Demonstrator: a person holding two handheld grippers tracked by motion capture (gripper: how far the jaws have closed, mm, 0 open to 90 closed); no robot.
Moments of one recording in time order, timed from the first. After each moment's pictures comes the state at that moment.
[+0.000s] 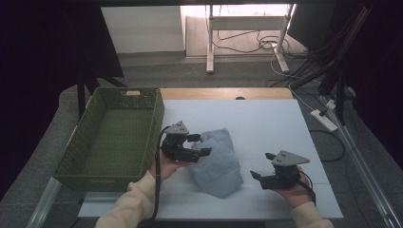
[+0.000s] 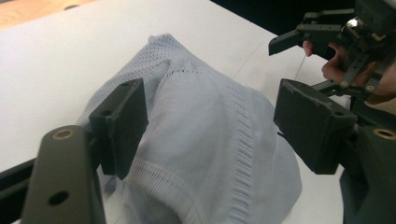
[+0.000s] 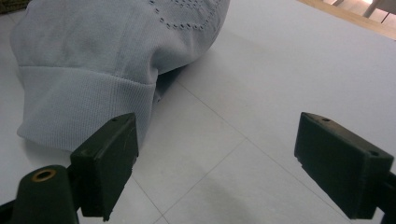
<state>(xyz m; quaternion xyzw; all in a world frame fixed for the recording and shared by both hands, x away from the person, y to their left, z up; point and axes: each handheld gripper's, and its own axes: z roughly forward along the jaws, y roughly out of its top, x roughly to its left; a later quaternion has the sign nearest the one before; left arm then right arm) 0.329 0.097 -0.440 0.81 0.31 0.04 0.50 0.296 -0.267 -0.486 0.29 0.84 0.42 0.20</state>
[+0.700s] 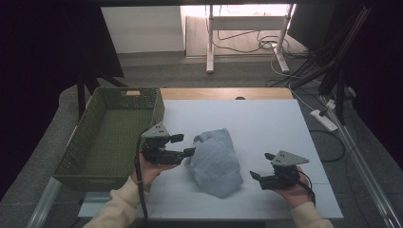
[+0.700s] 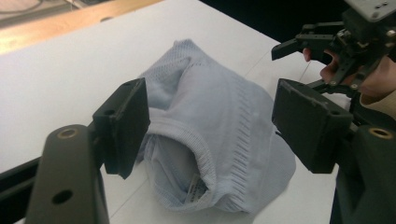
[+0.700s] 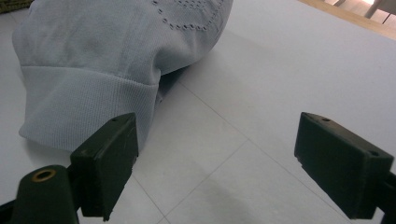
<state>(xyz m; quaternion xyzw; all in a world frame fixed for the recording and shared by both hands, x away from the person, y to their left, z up) 0.300 0.138 -0.420 0.80 0.32 0.08 0.50 0.296 -0.266 -0.486 0.29 0.84 0.42 0.20</state>
